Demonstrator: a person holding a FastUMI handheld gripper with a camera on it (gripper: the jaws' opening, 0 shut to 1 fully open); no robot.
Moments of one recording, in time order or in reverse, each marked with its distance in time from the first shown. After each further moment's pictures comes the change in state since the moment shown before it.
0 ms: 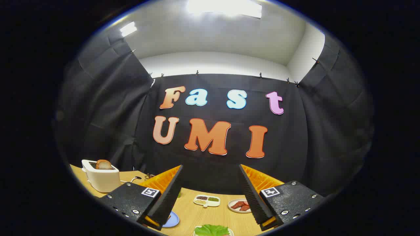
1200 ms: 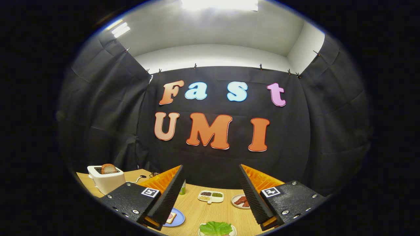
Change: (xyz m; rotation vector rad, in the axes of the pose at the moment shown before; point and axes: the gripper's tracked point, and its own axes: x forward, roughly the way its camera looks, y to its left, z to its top) arm 0.009 0.000 0.002 0.058 0.126 0.031
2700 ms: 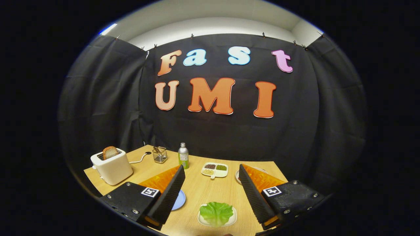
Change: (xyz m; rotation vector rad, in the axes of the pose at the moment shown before) arm 0.012 -0.013 -0.072 0.045 0.353 0.079
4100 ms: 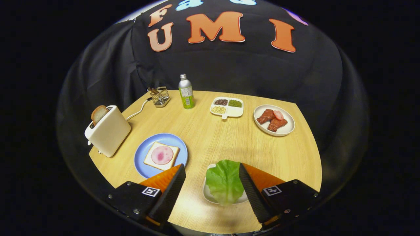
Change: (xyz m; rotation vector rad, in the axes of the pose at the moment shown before) arm 0.059 0.007 -0.166 0.031 0.639 0.093
